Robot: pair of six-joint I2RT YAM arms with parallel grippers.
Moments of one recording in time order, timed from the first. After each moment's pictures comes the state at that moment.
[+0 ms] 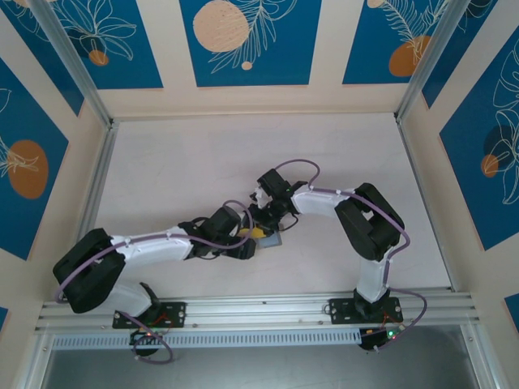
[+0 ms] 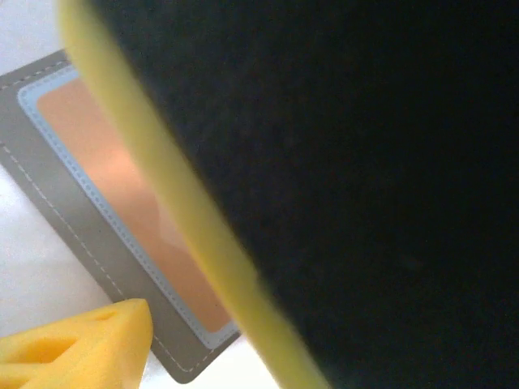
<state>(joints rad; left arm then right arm) -0.89 1.42 0.66 -0.26 0.07 -0.57 0.70 1.88 1.11 -0.40 -0.70 0.78</state>
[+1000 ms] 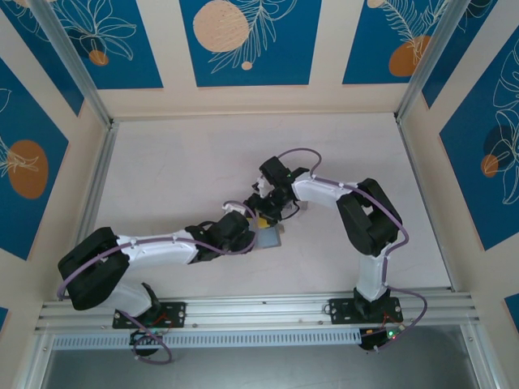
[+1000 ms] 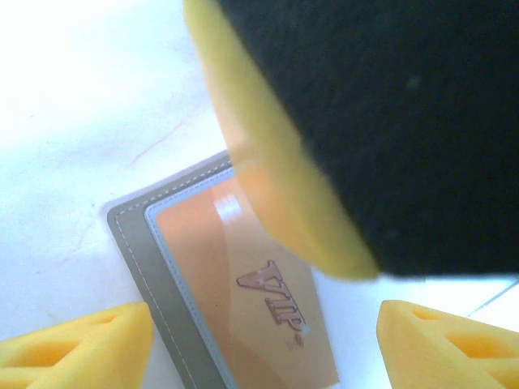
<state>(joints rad) -0.97 1.45 0.66 -0.17 -0.26 -0.59 0.64 1.90 1.27 -0.60 -0.68 0.69</state>
